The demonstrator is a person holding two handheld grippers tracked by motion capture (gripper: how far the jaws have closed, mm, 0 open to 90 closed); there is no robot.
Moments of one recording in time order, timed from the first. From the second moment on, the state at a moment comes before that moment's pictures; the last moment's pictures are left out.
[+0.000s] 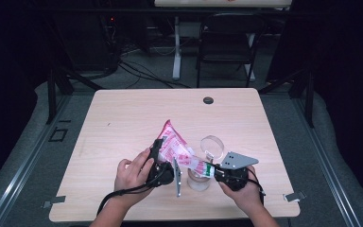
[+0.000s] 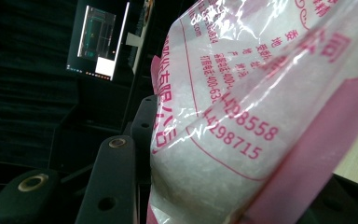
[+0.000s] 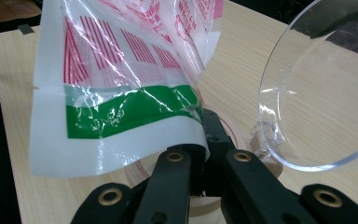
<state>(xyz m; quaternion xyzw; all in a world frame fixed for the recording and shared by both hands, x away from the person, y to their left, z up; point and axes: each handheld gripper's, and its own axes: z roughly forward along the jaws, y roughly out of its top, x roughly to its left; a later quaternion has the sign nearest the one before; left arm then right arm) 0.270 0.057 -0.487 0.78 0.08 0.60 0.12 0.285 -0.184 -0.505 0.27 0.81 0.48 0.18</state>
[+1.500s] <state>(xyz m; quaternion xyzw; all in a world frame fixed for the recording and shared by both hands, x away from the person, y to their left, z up) 0.269 0.053 -0.484 0.78 0.07 0.61 0.11 0.286 -0.186 -0.506 0.27 0.82 0.48 0.18</state>
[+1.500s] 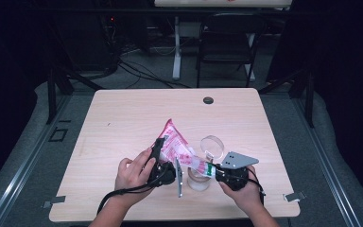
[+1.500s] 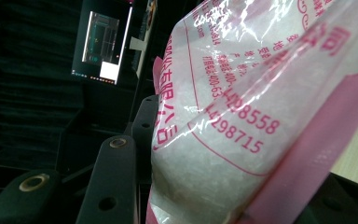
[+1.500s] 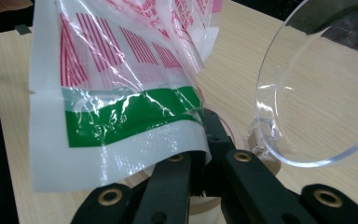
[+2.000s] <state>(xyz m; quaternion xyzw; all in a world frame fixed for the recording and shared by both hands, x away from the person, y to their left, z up) 0.269 0.053 -0.483 0.78 0.06 0.62 0.11 0.286 -0.185 -0.507 0.27 0.82 0.48 0.18</state>
